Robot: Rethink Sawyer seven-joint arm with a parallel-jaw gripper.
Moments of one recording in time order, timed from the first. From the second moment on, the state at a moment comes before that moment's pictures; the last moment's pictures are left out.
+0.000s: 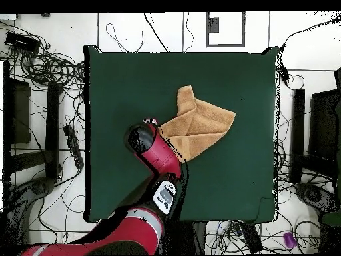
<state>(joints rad) 0.28 -0.26 -0.31 1.66 1.00 0.27 2.52</state>
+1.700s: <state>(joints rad) 0.29 -0.47 -0.24 1.81 0.88 0.36 2.52</state>
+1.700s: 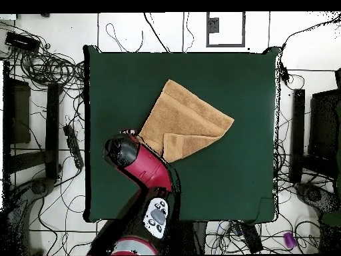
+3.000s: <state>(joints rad) 0.26 -0.50 -0.17 1.84 0.80 0.36 2.52</state>
